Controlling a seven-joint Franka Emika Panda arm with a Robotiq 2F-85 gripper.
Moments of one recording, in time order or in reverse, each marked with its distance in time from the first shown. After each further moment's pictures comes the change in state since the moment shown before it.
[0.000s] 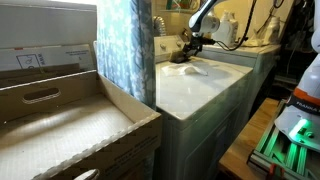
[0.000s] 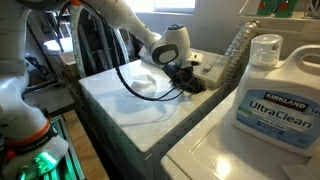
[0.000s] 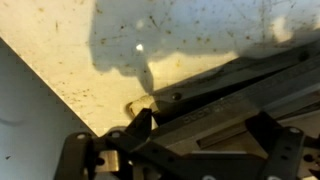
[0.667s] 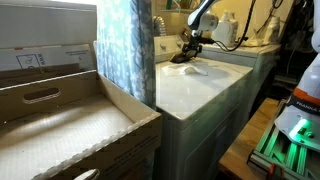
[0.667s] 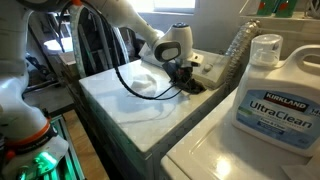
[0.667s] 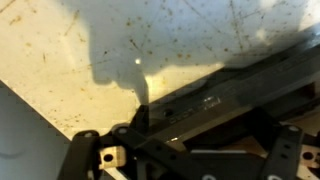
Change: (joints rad) arm 0.003 0.015 -0.002 0.056 0.013 -0.145 0.092
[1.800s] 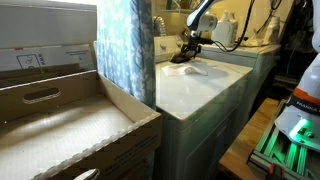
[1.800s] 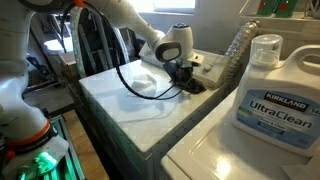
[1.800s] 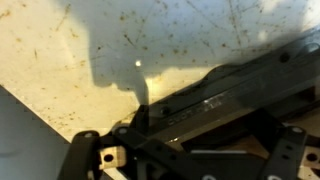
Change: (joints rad) arm 0.009 0.017 -0.004 0.019 -0.001 0.005 0.009
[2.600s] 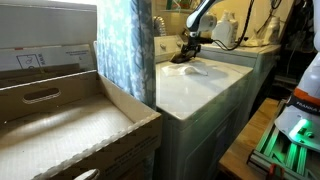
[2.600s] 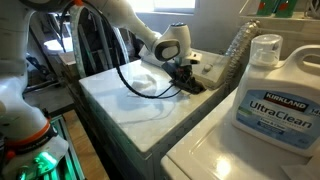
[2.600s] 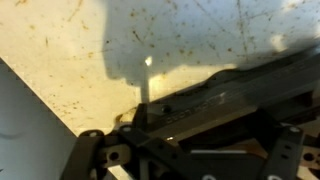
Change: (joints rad) arm 0.040 -0.013 -0.030 -0.017 -0.089 0.007 0.008
